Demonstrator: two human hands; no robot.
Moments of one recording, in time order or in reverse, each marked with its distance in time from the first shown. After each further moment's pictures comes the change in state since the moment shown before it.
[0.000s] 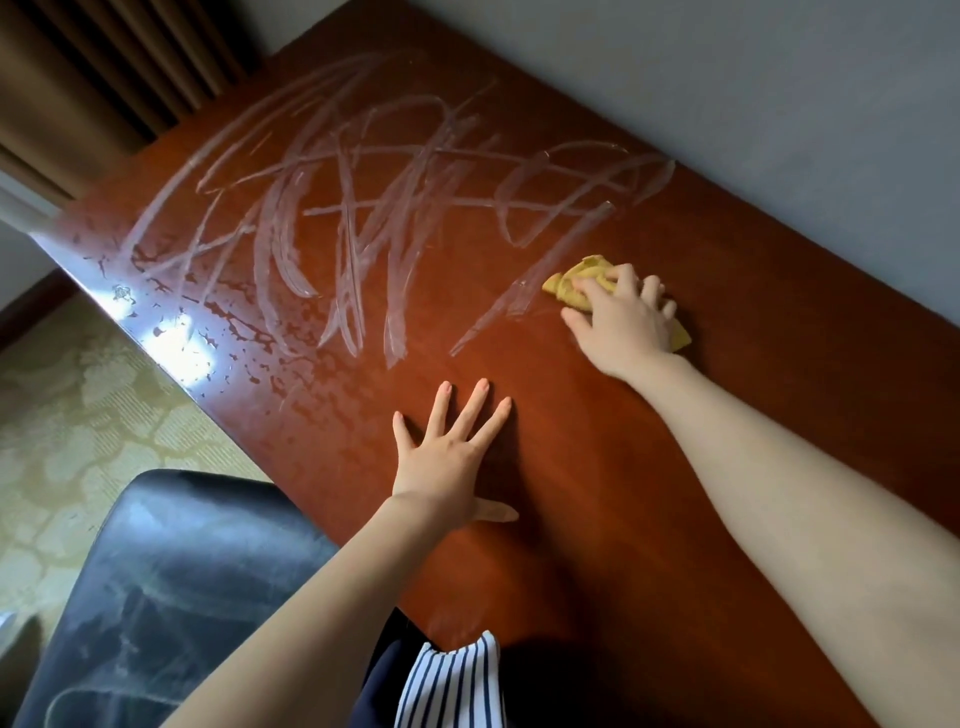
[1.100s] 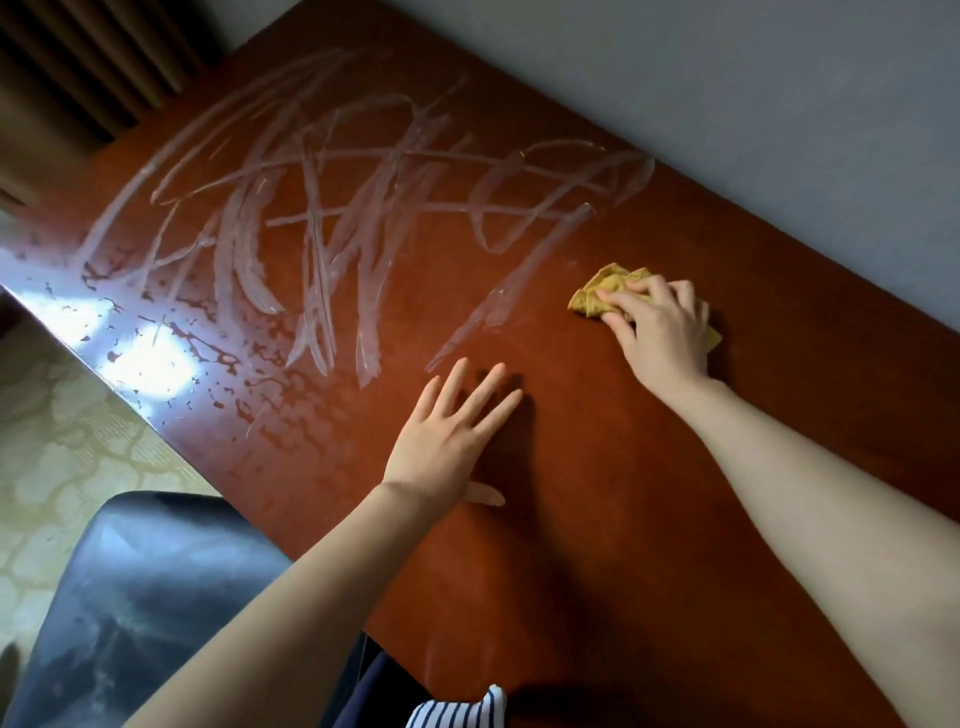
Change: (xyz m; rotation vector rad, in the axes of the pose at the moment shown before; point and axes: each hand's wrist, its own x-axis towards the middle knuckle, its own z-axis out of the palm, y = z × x) left_hand 0.027 0.003 -0.026 0.248 0.171 0.219; right_hand 0.006 0.061 0.020 0.149 0.360 -0.092
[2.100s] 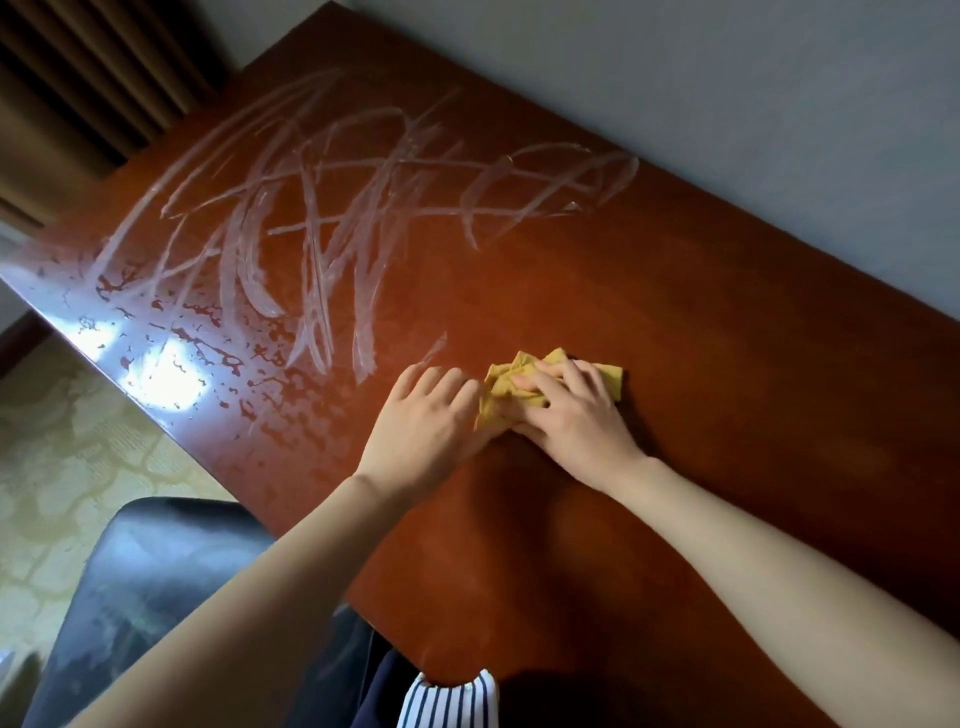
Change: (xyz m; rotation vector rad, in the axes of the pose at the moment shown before) left_hand -0.008 0.000 -0.006 -0.024 0.518 -0.020; right_hand -0.085 -0.049 0.014 0.087 -0.064 -0.544
